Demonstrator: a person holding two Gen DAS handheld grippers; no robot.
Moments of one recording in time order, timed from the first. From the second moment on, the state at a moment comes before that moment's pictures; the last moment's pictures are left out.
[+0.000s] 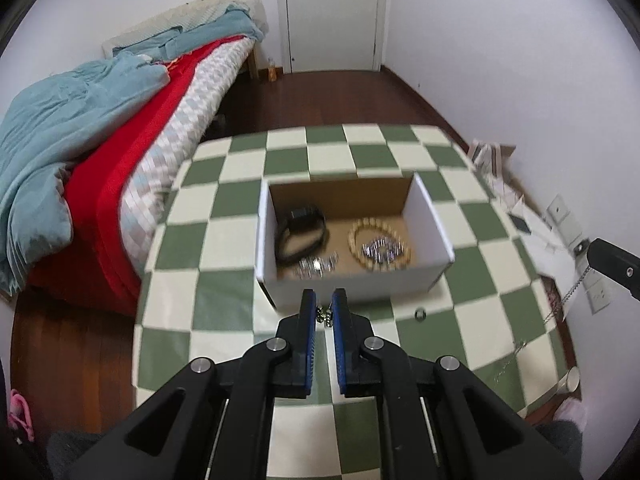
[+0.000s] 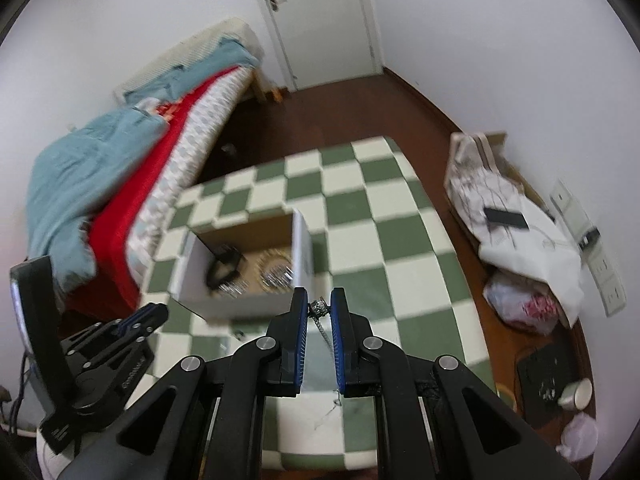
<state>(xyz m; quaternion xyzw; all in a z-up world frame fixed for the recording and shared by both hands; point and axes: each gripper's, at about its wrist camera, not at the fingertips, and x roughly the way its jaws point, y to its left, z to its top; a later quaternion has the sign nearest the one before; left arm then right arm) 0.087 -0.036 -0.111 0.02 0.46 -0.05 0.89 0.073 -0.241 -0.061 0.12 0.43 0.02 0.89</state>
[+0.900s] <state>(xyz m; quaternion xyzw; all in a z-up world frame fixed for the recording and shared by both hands) 0.205 0.008 -0.125 -0.01 0.54 -0.05 0.84 0.251 -0.166 -0.080 0.04 0.49 0.06 0.87</state>
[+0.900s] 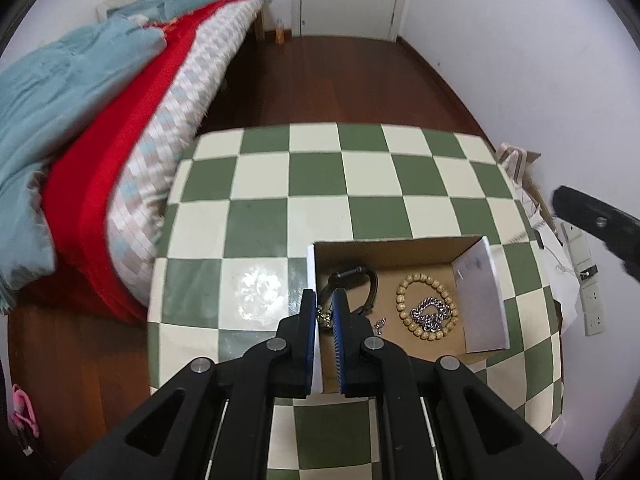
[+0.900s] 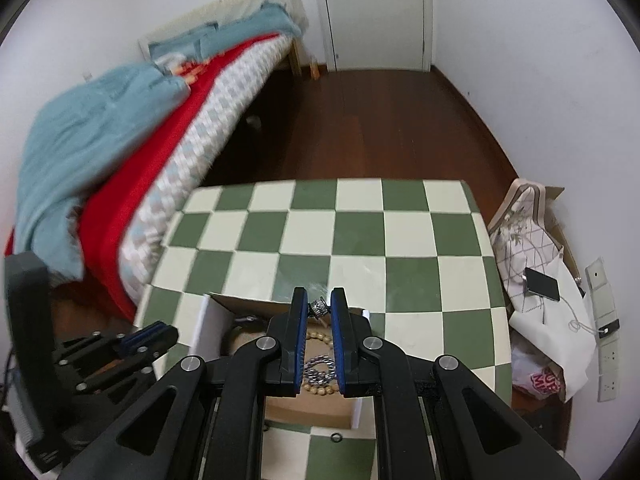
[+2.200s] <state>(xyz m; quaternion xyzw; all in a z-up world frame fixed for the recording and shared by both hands) 0.179 0.025 -0.118 0.02 0.49 0.05 0.87 0.195 -0.168 -0.144 0.00 0.55 0.00 0.83</state>
